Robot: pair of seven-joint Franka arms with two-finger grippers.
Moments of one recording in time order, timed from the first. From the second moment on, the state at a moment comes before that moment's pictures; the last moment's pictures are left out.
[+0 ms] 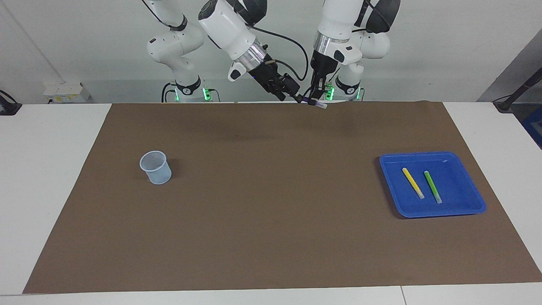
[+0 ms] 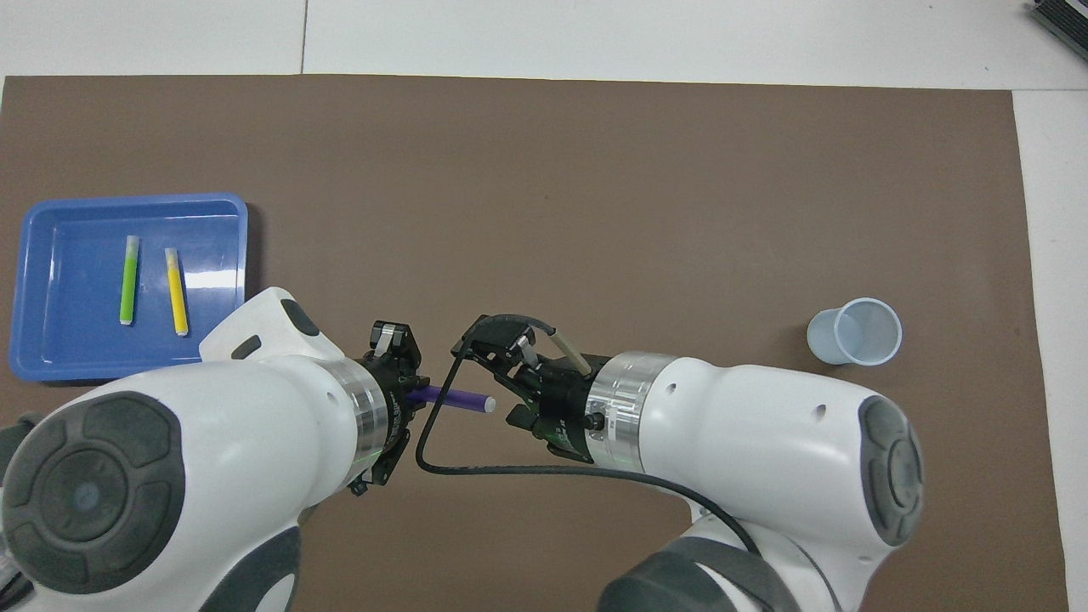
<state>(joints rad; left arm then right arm) -0.34 -0.26 -0.25 -1.98 -0.13 1.91 -1.91 0.67 -0.12 0.00 -2.04 0.66 2.42 1.11</state>
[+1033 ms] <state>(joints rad) -0.34 -0.26 -0.26 -1.98 -0.13 1.91 -1.92 0.67 -0.12 0.02 -2.04 0.66 2.40 1.19</state>
